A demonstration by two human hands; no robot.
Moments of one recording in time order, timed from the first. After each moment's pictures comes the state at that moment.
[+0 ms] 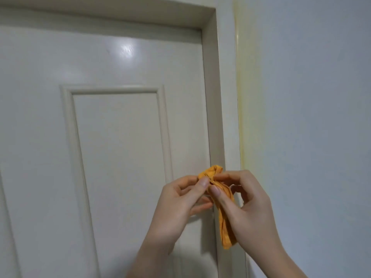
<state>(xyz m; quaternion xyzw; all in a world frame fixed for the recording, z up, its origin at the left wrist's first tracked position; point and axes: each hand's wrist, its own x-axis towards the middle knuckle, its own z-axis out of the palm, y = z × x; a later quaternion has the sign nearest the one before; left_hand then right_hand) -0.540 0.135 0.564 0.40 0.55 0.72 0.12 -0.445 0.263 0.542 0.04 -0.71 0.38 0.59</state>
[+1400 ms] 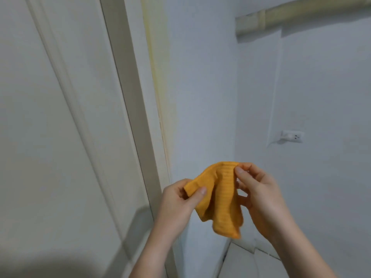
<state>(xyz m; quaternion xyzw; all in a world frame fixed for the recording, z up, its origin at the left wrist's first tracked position) -0.467 0.147 0.394 0.50 0.57 0.56 0.32 -0.278 0.200 0.418 -0.35 -0.50 0.58 0.54</state>
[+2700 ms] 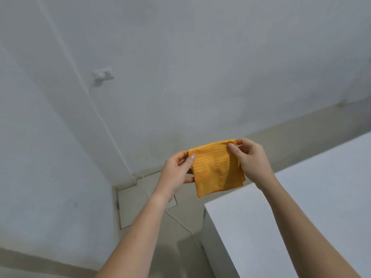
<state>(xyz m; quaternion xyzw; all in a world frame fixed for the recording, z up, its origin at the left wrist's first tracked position) -0.143 0.077 0.260 0.63 0.34 0.26 0.65 0.056 -0.049 0.276 -0.74 -0.34 0.18 0.55</state>
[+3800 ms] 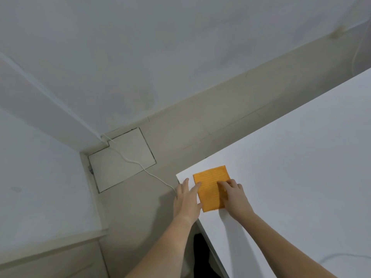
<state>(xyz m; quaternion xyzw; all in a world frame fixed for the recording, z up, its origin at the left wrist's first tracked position) -0.043 -0.019 -0.039 0.85 0.40 -0.18 0.31 0.100 -0.148 -0.046 -0.88 -0.33 0.31 0.10</state>
